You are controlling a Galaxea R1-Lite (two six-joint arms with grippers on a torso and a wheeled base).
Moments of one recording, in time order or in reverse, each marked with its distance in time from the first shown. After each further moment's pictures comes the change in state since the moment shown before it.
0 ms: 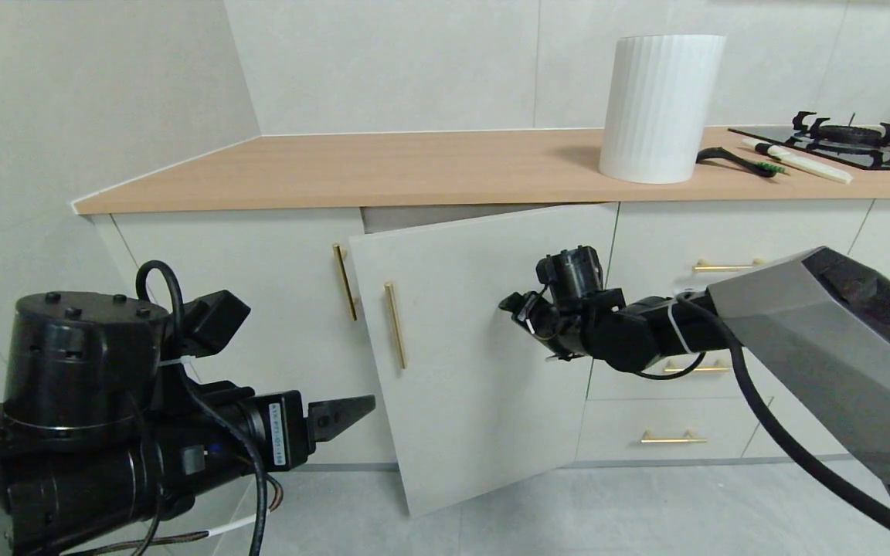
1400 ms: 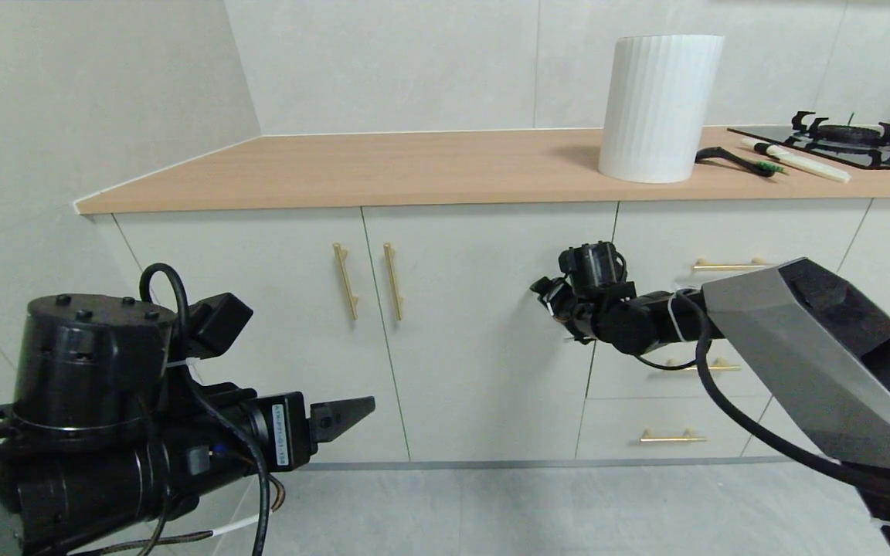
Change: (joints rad) left arm -0.001 0.010 0.001 0.000 0.017 -0.002; right arm -0.093 0.096 -0.141 0.004 -0.047 0.044
